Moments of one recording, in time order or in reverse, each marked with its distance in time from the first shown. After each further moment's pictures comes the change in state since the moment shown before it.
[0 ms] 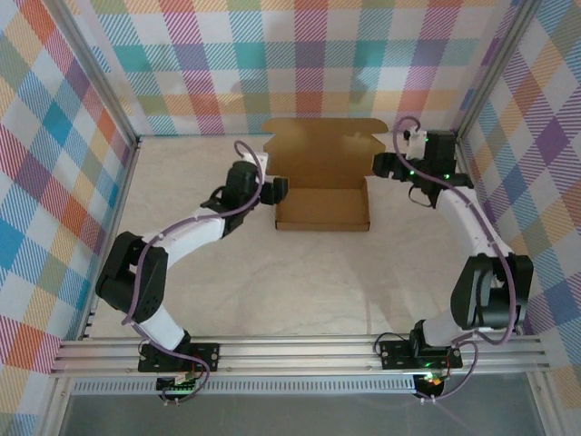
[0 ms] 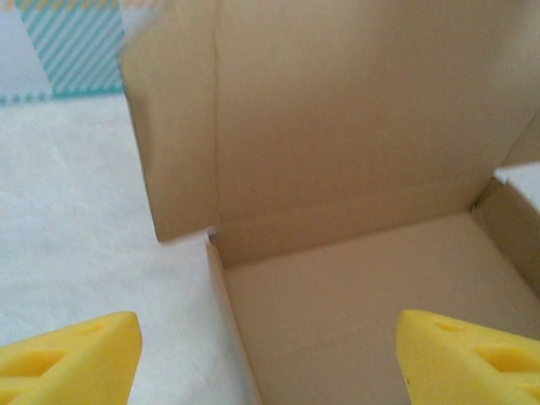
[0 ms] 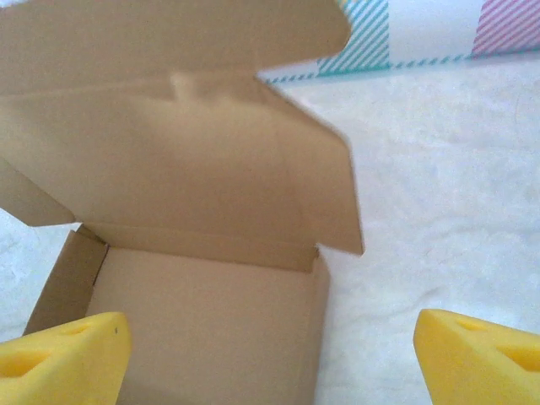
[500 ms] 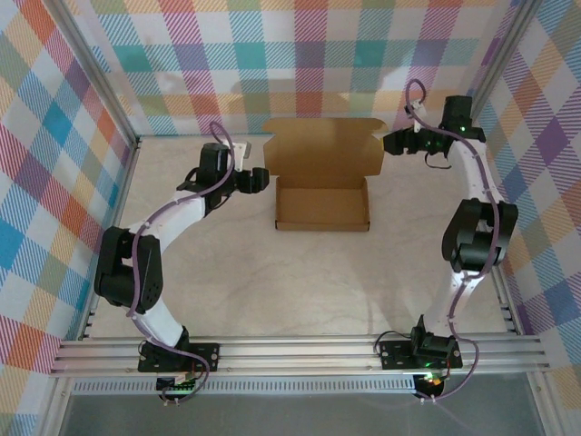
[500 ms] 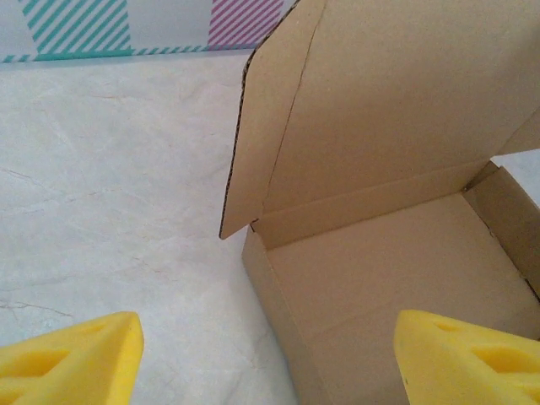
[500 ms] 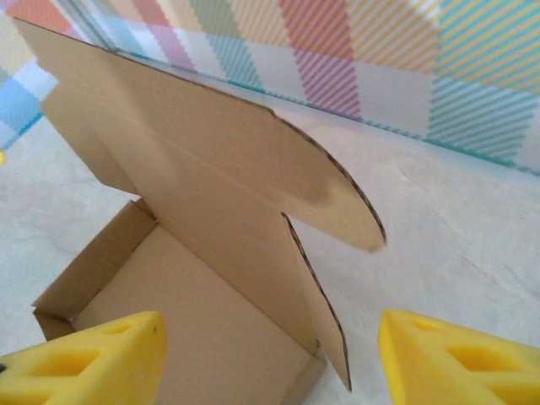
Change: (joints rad) left arm 0.192 0.042 0.109 -0.183 0.301 0.052; right arm -0.126 0.462 0.603 -0.350 -0.481 -0.475
